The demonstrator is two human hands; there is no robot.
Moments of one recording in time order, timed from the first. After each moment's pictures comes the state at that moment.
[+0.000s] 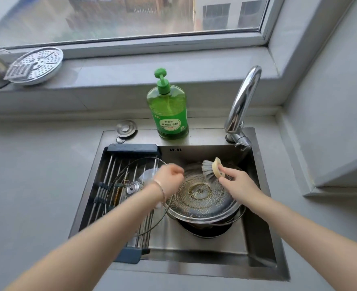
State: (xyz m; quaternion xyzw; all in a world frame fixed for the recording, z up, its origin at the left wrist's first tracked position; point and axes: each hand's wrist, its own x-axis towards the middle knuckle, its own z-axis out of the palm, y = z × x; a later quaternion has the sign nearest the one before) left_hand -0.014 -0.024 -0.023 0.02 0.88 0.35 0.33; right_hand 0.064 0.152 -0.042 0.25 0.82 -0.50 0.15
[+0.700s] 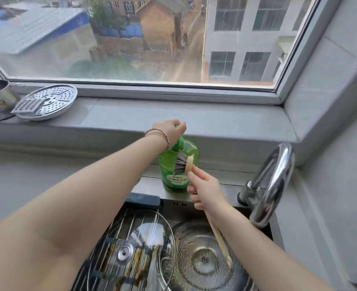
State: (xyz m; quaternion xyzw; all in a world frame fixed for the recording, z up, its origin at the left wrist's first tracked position) left_hand -0.244 0.022 0.055 0.12 0.96 0.22 0.12; right_hand -0.099 0.104 0.000 0.24 0.59 -0.77 0.08
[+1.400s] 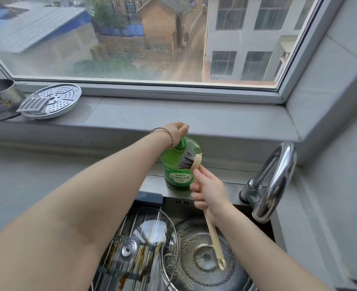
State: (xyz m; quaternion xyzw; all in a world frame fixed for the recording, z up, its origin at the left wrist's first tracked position) left_hand -0.244 0.022 0.053 0.14 0.94 0.24 0.18; right_hand -0.090 0.096 0.010 0.26 0.50 -0.83 0.07
